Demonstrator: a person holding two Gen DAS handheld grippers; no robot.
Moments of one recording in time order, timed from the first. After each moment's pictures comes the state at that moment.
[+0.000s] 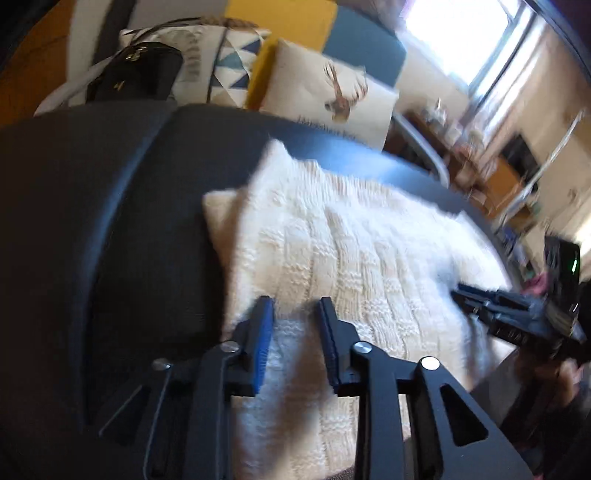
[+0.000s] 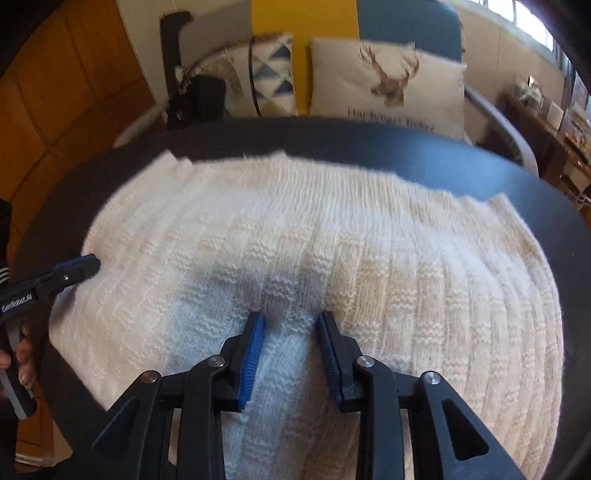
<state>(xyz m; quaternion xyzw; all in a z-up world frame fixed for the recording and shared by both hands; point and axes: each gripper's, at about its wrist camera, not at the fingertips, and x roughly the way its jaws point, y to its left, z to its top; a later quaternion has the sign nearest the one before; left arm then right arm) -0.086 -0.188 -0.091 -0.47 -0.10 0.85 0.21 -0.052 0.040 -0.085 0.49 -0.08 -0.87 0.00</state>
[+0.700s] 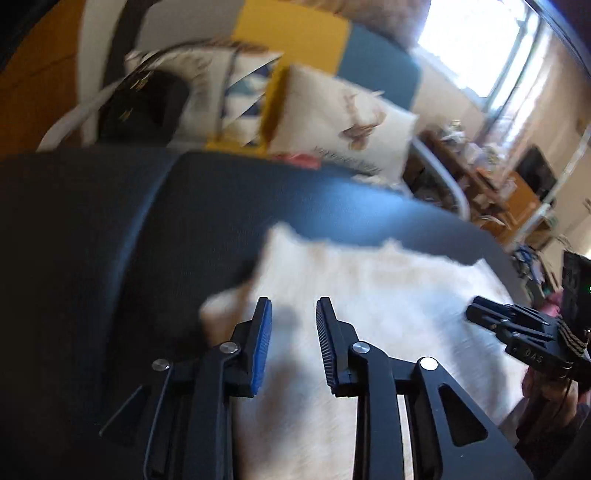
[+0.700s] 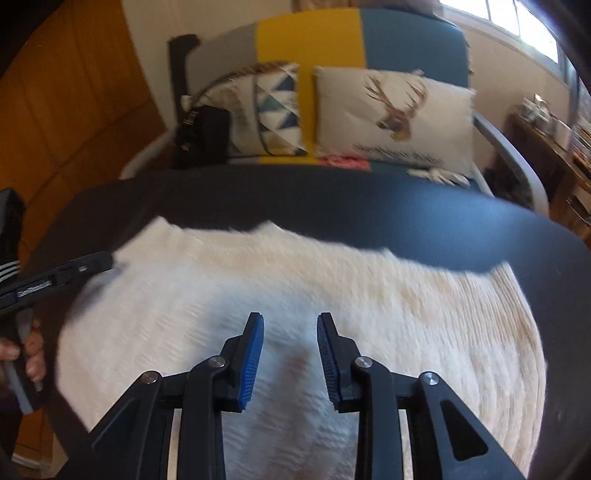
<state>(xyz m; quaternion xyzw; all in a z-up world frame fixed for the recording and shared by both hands) -0.137 -0.155 -0.059 -0.44 -0.08 0.87 0.20 -0.086 0.071 -0.060 0.44 -0.08 -0.89 0.02</state>
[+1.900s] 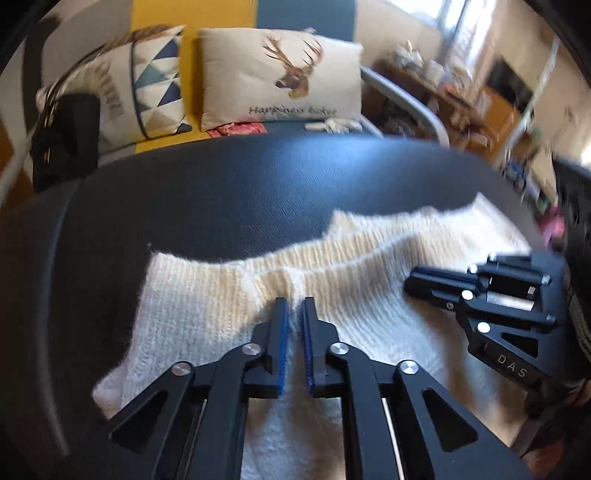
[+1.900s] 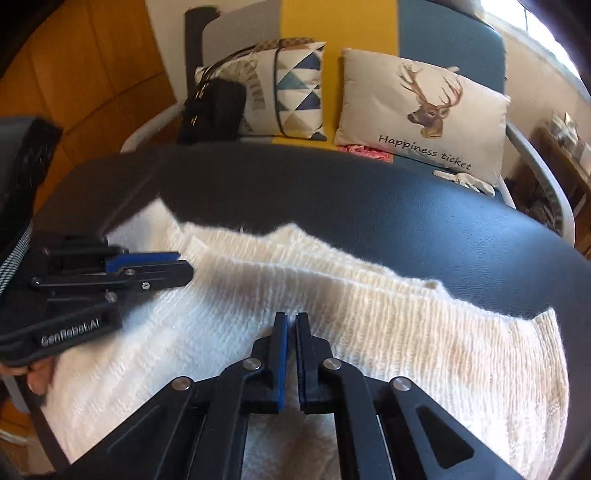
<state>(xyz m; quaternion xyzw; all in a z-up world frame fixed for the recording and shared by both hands) -0.171 -0.075 -0.097 -0.48 0.04 0.84 0.25 -0.128 0.045 -0.102 0.47 -0.05 -0.88 0.04</state>
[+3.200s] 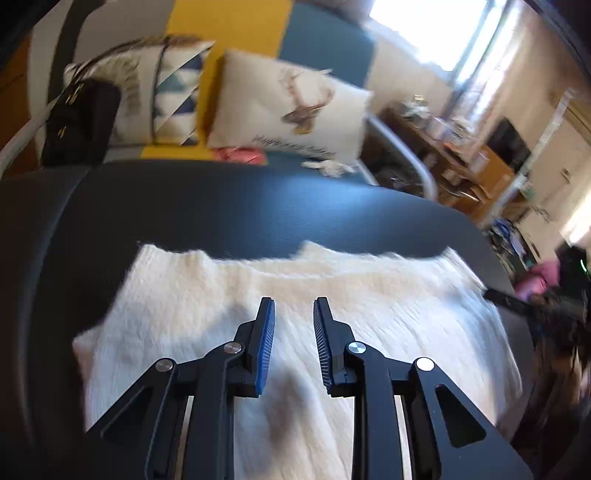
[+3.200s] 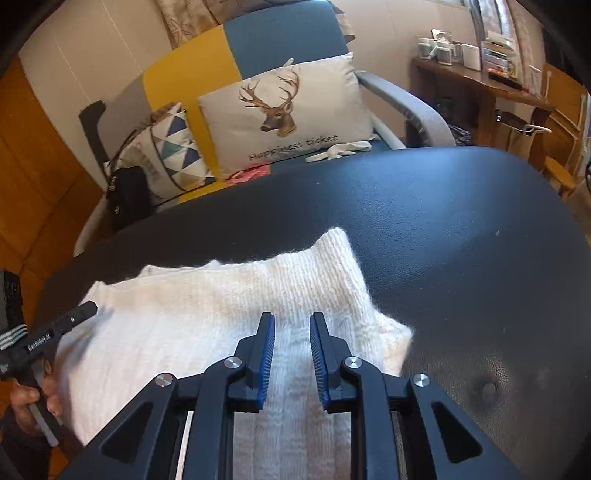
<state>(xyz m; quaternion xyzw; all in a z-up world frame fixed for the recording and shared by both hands) -0.139 -0.069 -0.072 -0.44 -0.03 0.86 0.25 -0.027 0.199 -0.051 0.43 -0.20 -0.88 -0.08</state>
